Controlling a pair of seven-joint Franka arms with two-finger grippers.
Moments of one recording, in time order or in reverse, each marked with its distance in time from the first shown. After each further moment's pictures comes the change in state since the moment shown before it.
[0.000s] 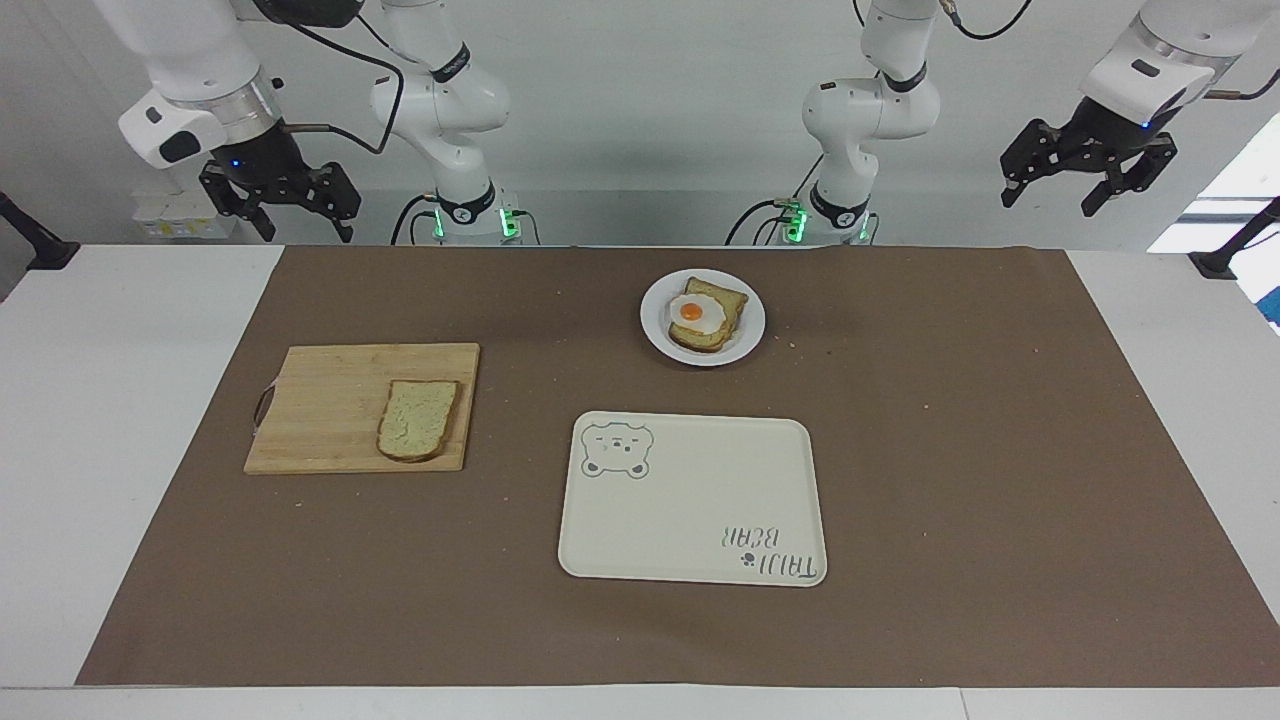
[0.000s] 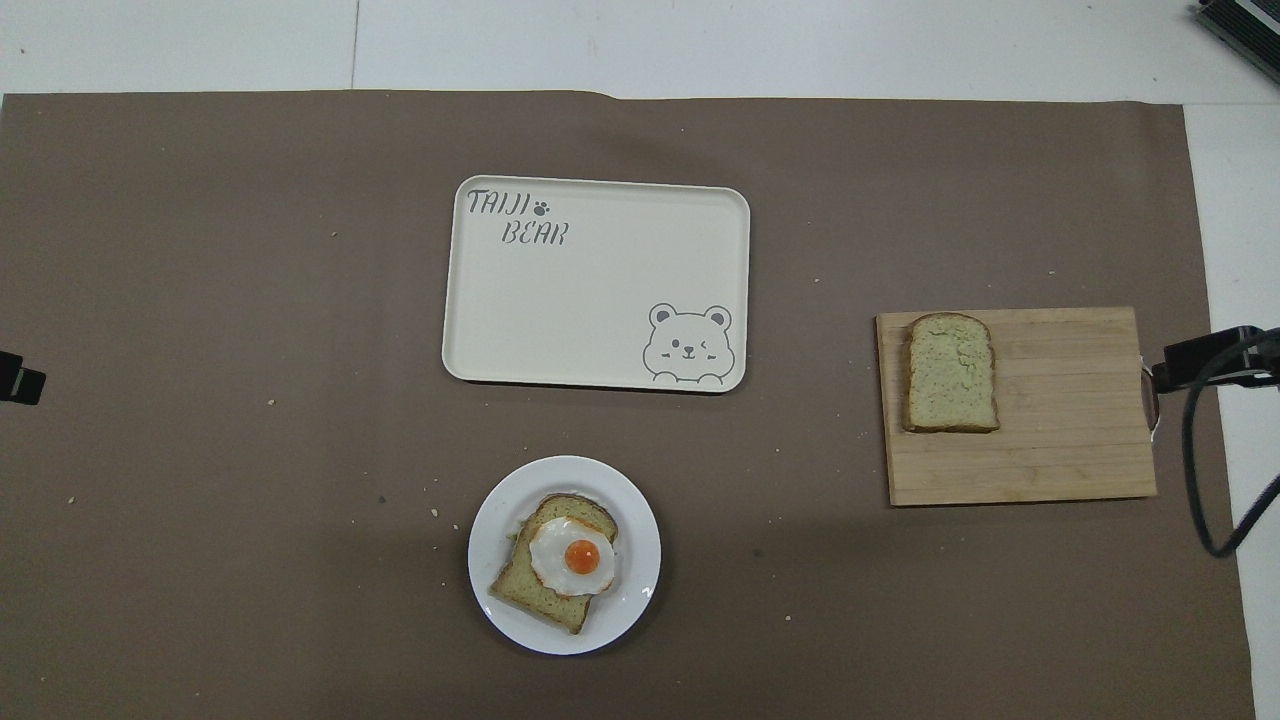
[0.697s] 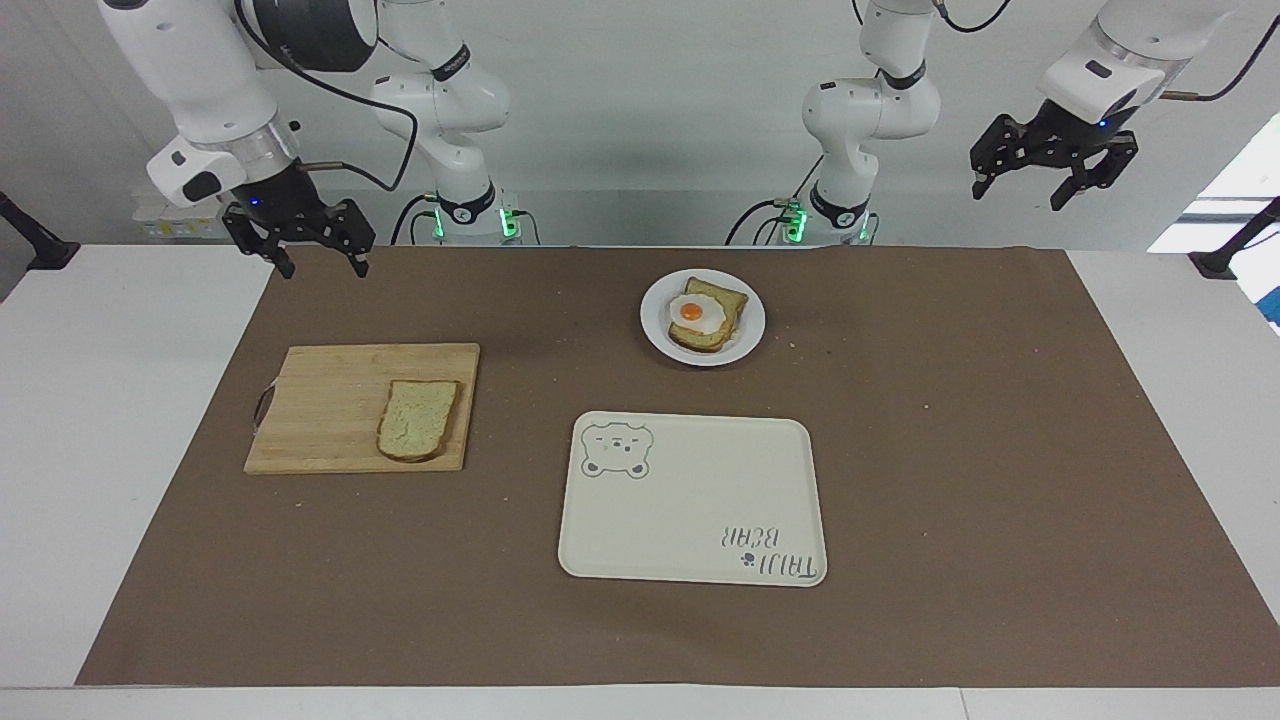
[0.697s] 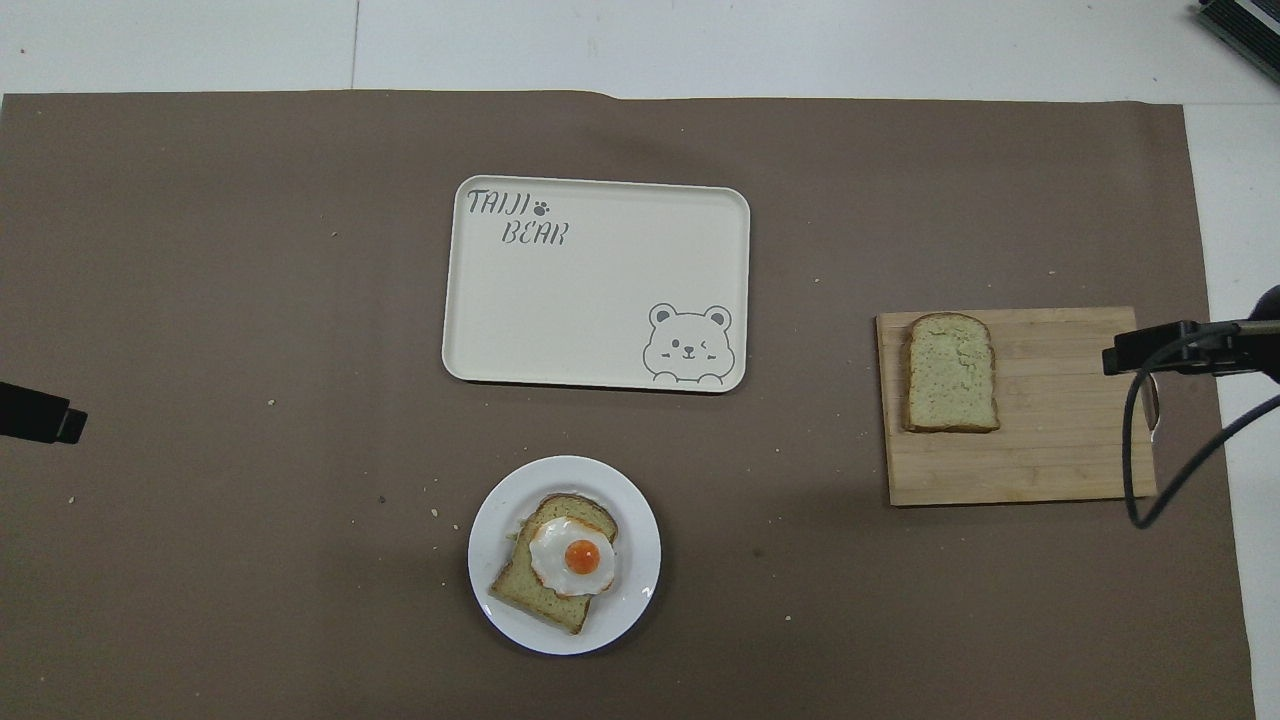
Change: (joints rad) left arm -0.006 -0.057 -0.032 -0.087 0.000 0.000 -0.004; right arm -0.007 -0.028 0.000 -0.215 0.056 0.269 -0.008
